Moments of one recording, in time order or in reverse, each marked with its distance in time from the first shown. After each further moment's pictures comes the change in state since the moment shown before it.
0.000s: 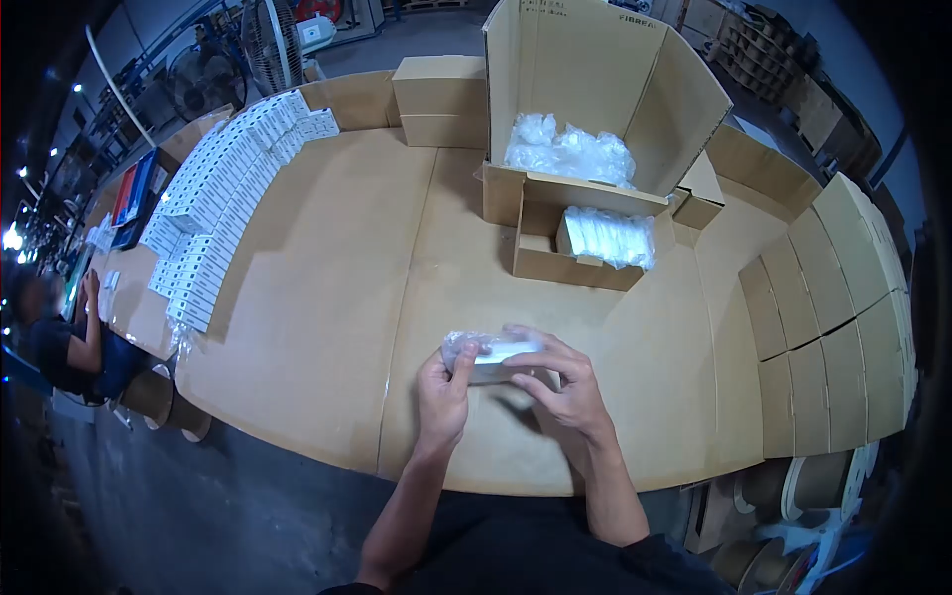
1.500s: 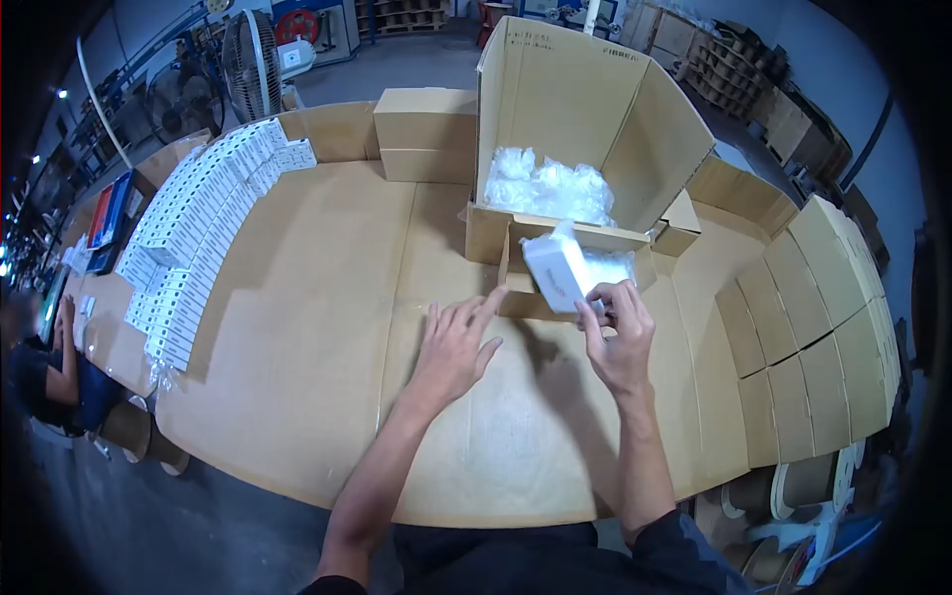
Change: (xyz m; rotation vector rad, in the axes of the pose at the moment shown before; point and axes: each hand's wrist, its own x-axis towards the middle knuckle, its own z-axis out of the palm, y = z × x) left_hand 0.107 0.019 0.013 1.272 -0.436 0.554; right_hand 0.077 -0.009 -0.061 -0.563 0.412 -0.133
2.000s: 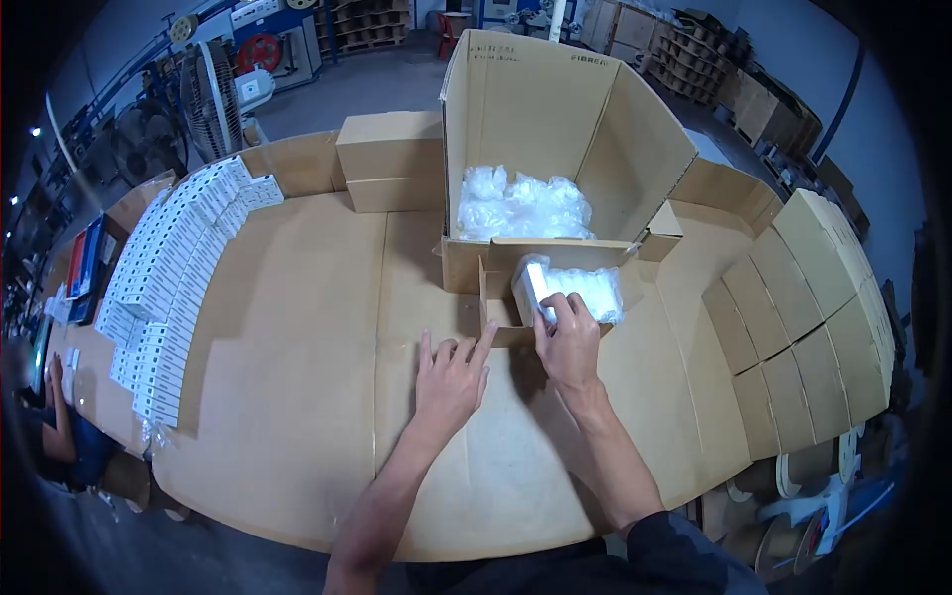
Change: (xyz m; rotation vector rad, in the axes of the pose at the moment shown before) left_hand 0.014 -0.012 0.028 0.258 0.021 0.116; right_hand 0.010 0.042 0.064 -0.345 0.035 0.035
